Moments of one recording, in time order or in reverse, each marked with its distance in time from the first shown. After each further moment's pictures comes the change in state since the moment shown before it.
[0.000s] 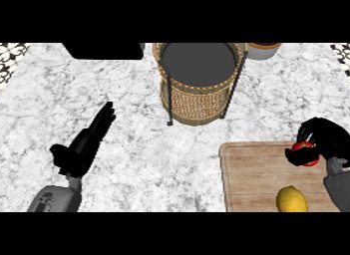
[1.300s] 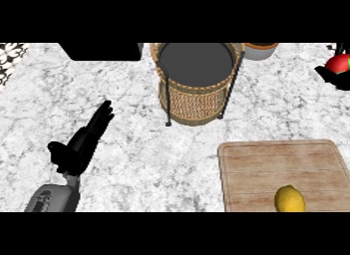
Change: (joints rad) left arm -0.009 -0.002 0.027 0.007 -0.007 -0.018 0.010; right arm -0.486 -0.157 -0.278 0.177 -0.415 0.243 -0.655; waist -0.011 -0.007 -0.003
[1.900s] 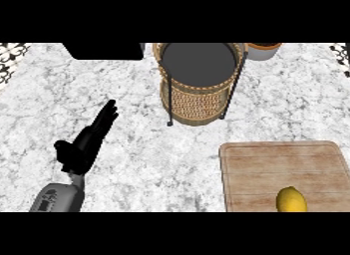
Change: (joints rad) left arm -0.008 -0.027 -0.006 -0.008 -0.024 0.009 0.016; right arm -0.380 0.200 0.053 0.058 -0.008 0.003 0.388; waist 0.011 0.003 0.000
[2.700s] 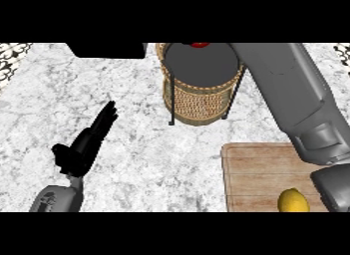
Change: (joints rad) left arm 0.016 -0.003 0.008 -0.013 -0.011 -0.026 -0.014; right arm -0.244 0.281 0.070 0.418 0.142 -0.185 -0.057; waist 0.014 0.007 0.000
